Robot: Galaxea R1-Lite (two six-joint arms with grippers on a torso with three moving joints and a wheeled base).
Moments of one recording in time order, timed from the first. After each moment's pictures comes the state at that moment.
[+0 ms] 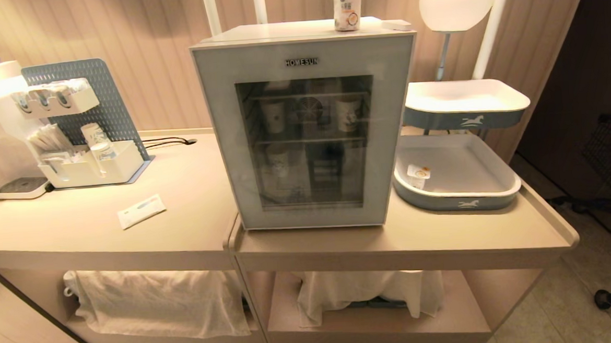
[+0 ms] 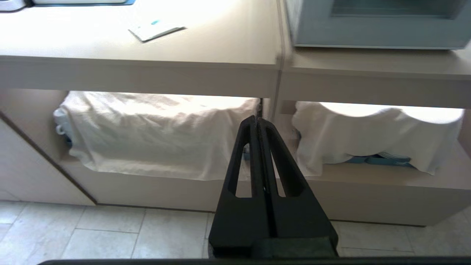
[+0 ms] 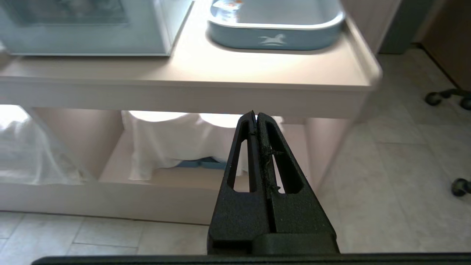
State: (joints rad) left arm 0.00 0.00 -0.04 0.08 0.00 -0.01; right arm 0.00 0.00 -0.02 0.07 0.00 -0.03
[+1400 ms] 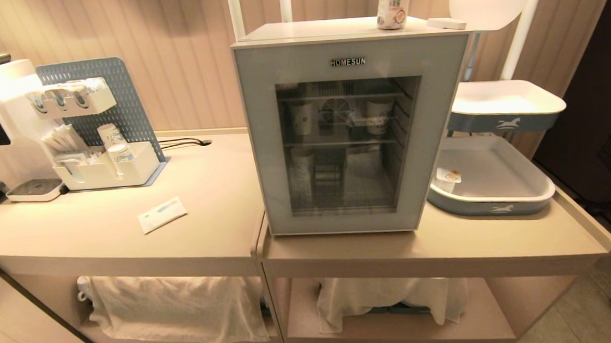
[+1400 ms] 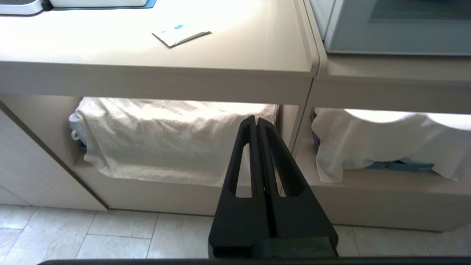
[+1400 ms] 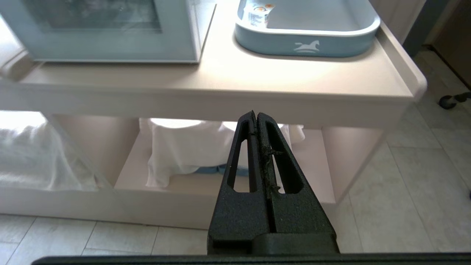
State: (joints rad) left arm 0.00 0.00 -0.04 0.08 0.00 0.00; right arm 0.00 0.00 -0.02 0.07 0.00 -0.03
